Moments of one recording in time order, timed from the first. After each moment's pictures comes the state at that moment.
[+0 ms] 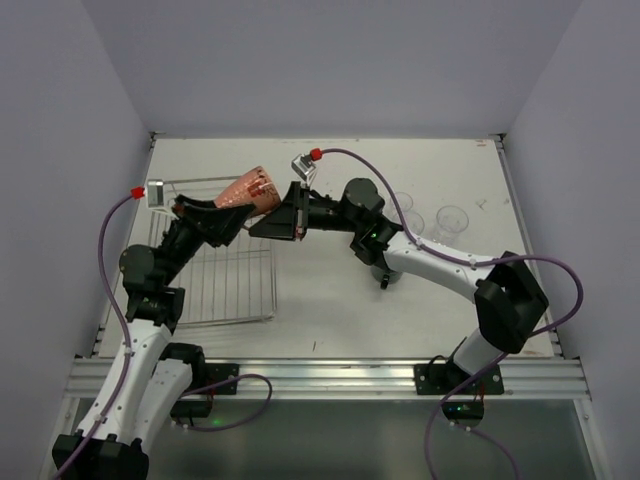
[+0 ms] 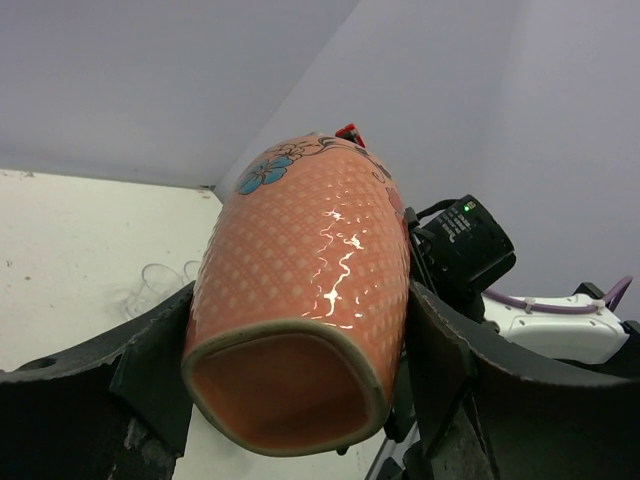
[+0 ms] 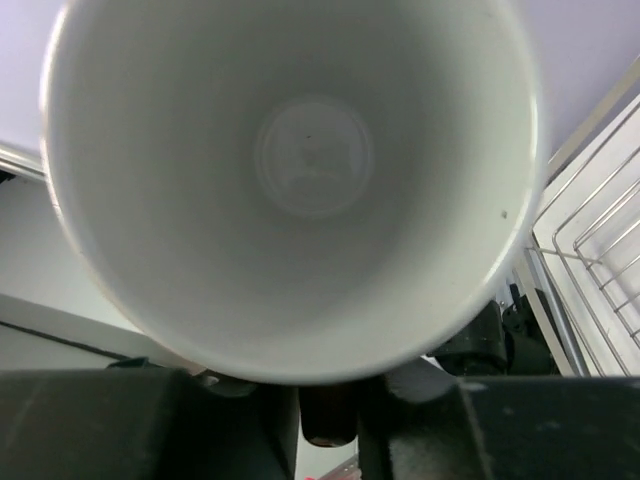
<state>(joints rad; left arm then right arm) -0.11 0.67 0.54 0.54 0.58 -1.00 0.84 1.61 1.16 0.65 -0.69 1.32</state>
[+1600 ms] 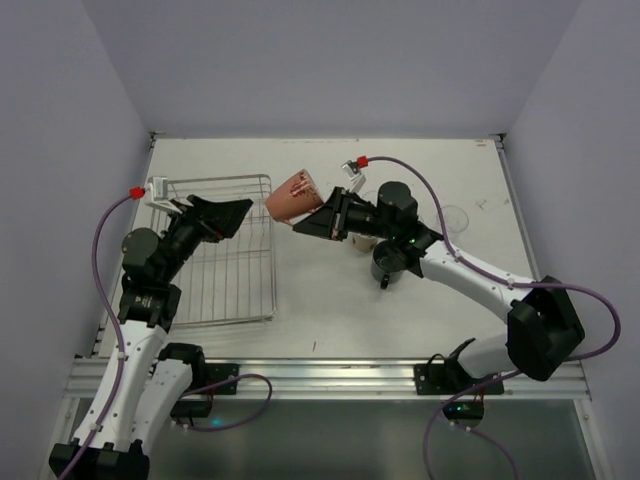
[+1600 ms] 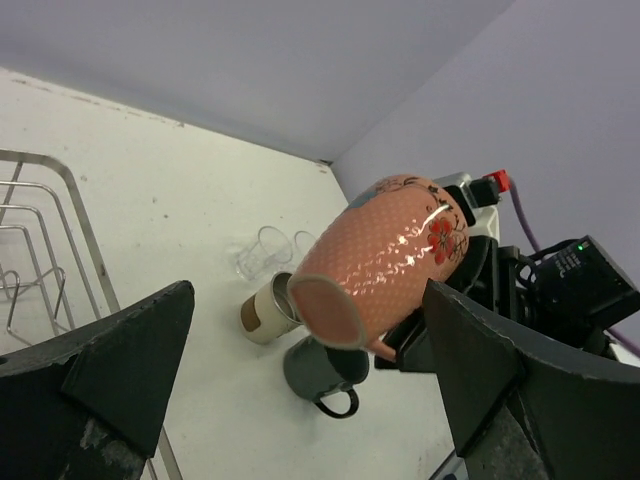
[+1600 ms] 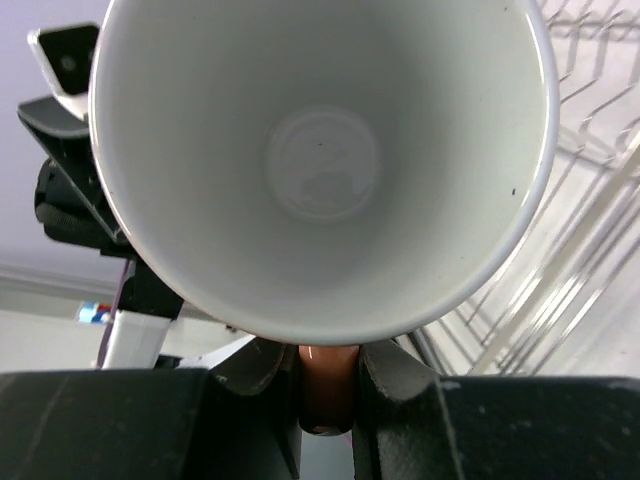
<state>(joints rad) -0.11 0.66 0.64 0.14 0.41 -0.82 0.70 1.41 0.95 0.39 -0.59 1.07</state>
